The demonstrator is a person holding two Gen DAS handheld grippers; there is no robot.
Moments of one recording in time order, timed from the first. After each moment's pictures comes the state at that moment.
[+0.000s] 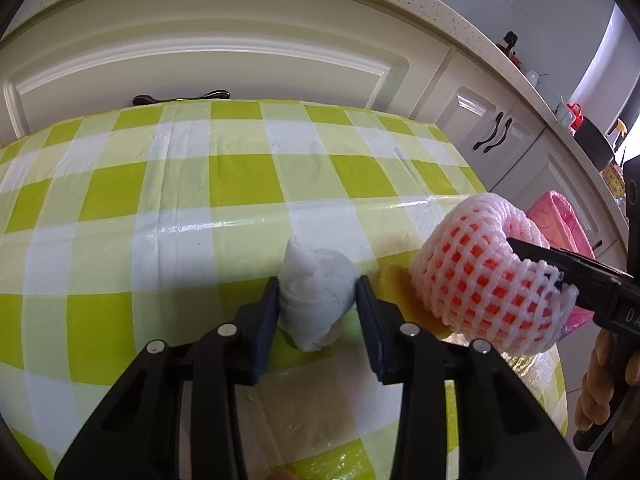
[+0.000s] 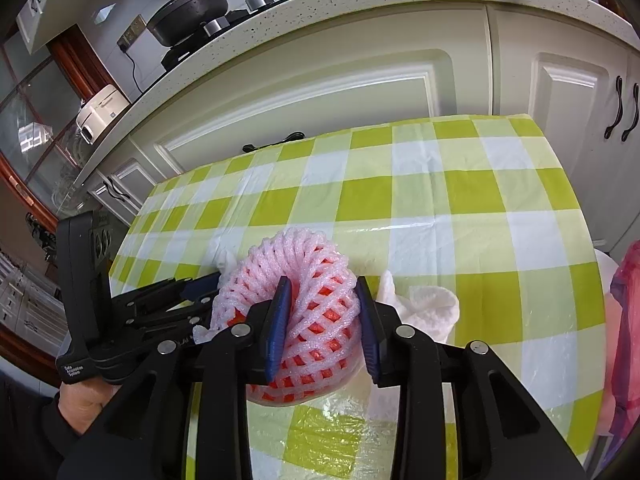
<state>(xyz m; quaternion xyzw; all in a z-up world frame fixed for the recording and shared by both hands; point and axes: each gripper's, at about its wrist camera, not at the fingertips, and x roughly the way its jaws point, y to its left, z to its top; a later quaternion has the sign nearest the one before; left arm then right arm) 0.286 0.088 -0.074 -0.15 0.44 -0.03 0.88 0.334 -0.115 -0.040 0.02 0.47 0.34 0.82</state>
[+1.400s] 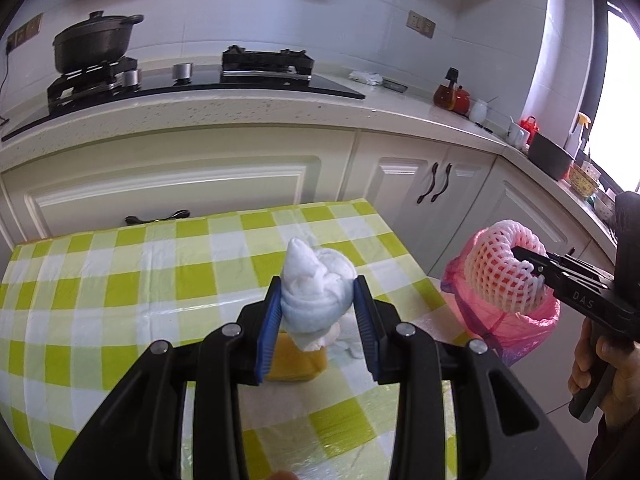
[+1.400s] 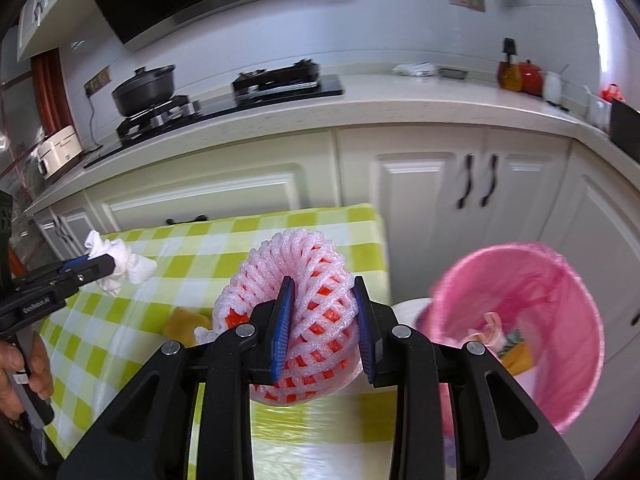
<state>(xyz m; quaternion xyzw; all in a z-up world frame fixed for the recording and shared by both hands) 0.245 -0.003 0.060 -0.09 0.33 -0.04 0.94 0.303 -0.281 0.047 -0.01 0.33 0.21 0.92</state>
